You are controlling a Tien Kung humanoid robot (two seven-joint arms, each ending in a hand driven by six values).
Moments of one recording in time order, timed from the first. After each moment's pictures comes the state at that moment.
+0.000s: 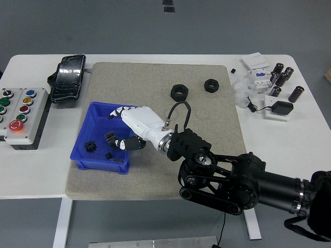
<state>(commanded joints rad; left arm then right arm) 0.02 0.13 -1.61 -0.18 1.27 -0.01 0.27 0.77 -0.04 0.31 1.29 -1.83 -0.27 -0.38</state>
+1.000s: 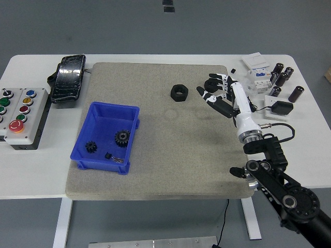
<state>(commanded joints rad) 0.03 0.12 -1.64 -0.18 1.29 -0.01 0.27 0.21 -0.16 1.08 1.34 -1.21 -0.43 0.20</state>
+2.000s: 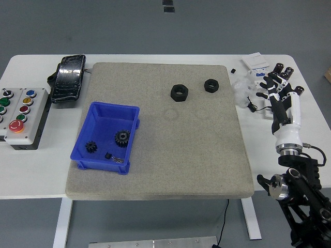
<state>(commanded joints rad) 0.04 0.14 -1.64 -0.18 1.31 -0.02 0.27 0.07 -0.15 1.31 1.43 -1.03 -0.42 0.37</state>
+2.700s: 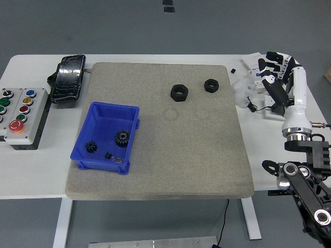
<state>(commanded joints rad) 0.04 0.15 -1.65 -0.18 1.32 -0.02 0.27 0.10 -0.17 1.31 1.59 -1.51 -0.54 0.10</state>
